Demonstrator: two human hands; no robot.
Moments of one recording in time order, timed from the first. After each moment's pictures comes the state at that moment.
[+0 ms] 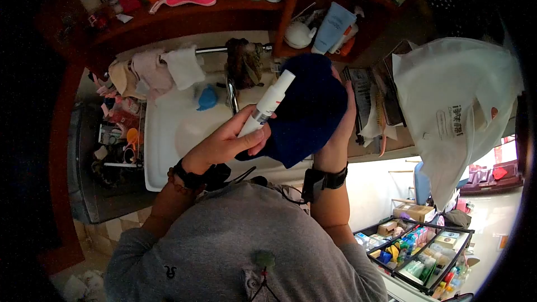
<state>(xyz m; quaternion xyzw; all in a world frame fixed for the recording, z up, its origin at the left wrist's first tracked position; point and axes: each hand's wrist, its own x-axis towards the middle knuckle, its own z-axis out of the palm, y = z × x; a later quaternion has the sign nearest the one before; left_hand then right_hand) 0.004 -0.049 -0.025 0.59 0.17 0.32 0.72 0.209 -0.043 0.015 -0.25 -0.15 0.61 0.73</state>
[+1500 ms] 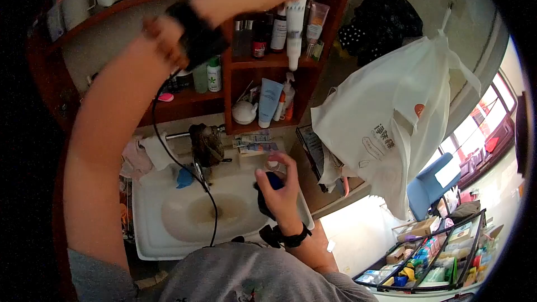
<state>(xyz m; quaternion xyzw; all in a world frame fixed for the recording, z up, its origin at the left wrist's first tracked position) 0.144 0.106 0.302 0.92 0.22 0.31 0.04 0.226 -0.081 -0.010 -0.51 -0.53 0.19 0.65</state>
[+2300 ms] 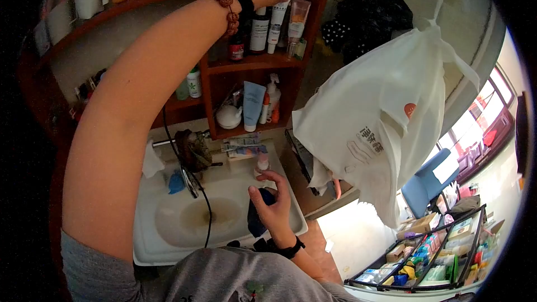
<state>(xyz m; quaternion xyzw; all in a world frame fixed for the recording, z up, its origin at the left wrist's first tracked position) 0.239 0.228 0.290 0.90 0.26 0.27 -0.23 0.245 -0.100 -0.026 -0.52 -0.49 0.27 0.64</state>
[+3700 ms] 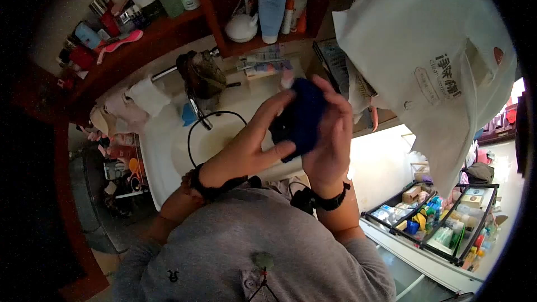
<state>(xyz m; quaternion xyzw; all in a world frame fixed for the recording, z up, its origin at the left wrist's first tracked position) 0.116 -0.049 -0.002 0.80 0.18 0.30 0.48 0.261 -0.100 -0.009 -0.22 -0.38 0.41 0.80</state>
